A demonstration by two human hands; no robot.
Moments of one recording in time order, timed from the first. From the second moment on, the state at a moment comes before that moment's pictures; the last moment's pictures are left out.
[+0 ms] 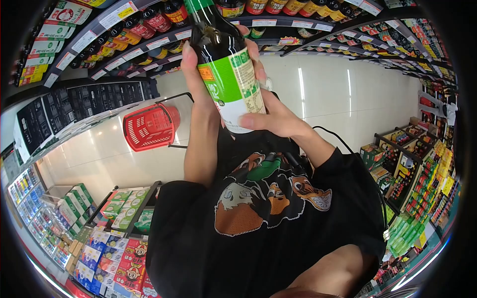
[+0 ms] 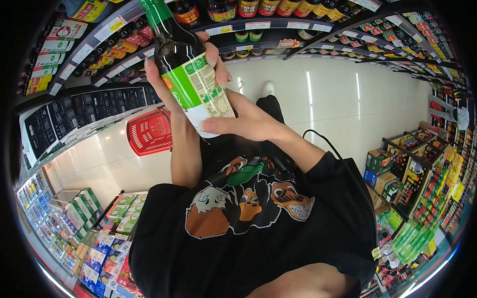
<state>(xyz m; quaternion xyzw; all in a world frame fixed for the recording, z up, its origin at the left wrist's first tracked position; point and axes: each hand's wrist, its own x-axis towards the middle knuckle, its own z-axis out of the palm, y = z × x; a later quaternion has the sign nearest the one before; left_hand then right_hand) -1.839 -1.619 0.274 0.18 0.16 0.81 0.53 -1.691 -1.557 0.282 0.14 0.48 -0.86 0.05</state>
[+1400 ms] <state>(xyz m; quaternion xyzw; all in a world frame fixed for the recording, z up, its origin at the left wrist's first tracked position) -1.855 -1.620 0.291 0.11 0.44 0.78 0.43 -1.701 -1.564 0.277 0.19 0.65 -0.73 -0.10</state>
